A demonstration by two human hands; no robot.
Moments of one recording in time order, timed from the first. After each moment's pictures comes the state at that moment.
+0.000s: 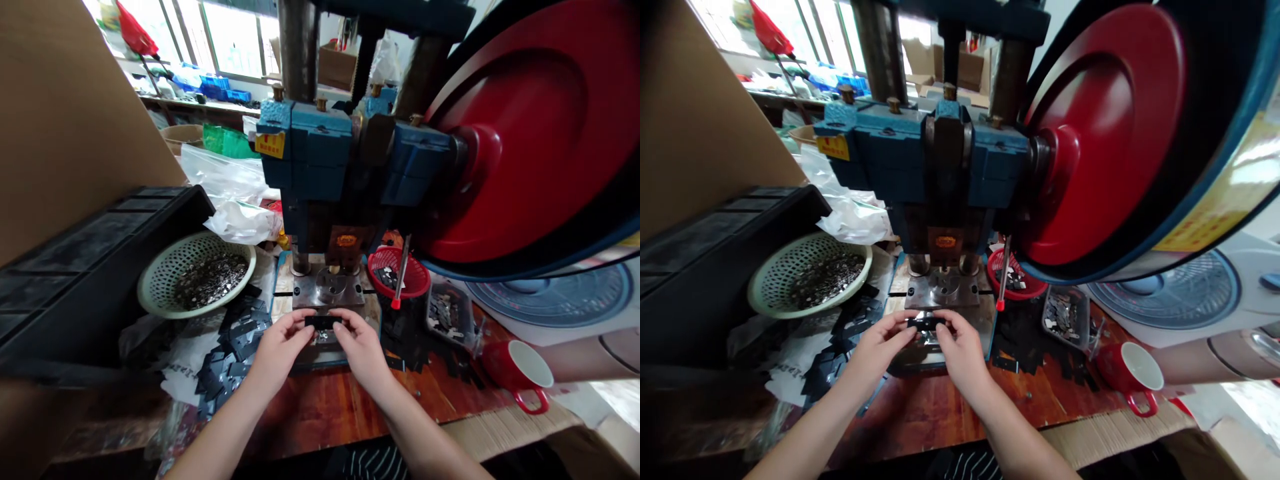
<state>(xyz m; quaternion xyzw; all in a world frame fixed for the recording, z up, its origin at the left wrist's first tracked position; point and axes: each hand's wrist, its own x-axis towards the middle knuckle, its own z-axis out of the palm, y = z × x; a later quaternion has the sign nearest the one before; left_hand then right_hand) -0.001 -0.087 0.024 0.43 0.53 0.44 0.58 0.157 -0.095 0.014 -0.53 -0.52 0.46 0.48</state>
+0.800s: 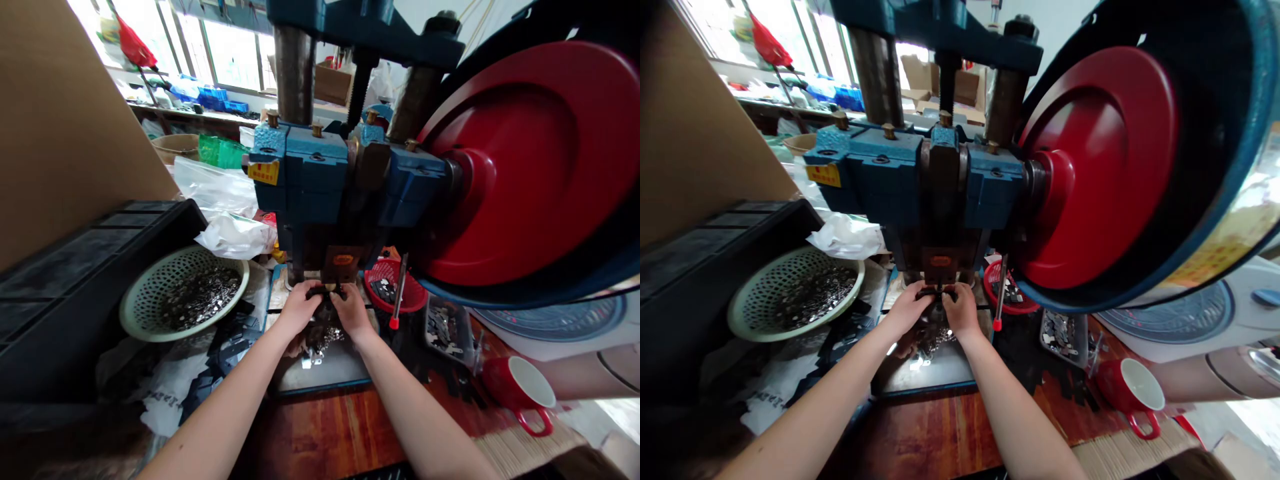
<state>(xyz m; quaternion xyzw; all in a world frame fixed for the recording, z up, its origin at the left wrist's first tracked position) 0.027 0.032 -0.009 0.64 0.53 0.42 0.36 0.166 0.020 -0.022 -0.58 -0.61 0.23 0.49</state>
